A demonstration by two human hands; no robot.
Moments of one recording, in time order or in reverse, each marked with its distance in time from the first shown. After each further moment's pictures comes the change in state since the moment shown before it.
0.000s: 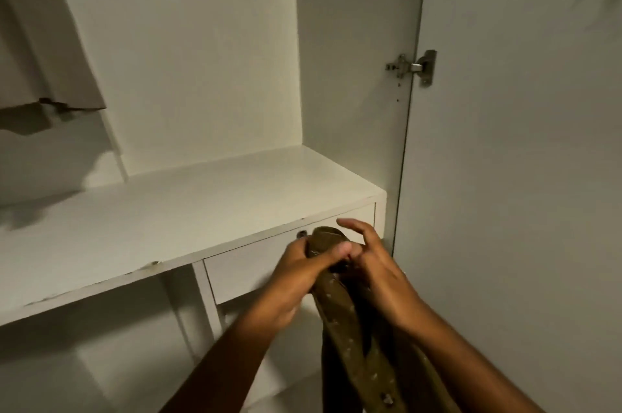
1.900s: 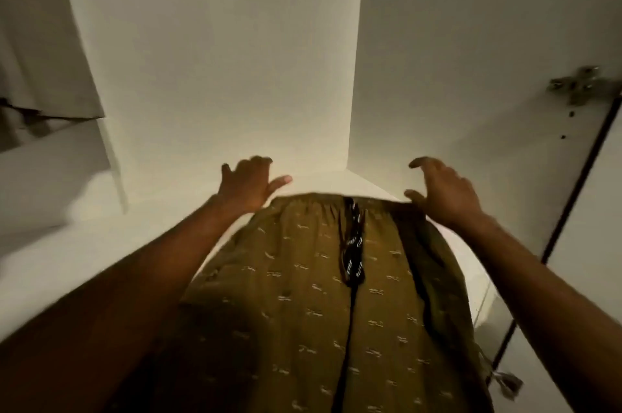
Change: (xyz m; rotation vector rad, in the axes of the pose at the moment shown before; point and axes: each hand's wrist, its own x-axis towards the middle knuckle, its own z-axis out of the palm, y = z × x) left_hand 0.290 0.055 -0.323 1.422 0.337 0.116; right_hand 0.349 0.068 -0.025 -1.227 0.194 0.019
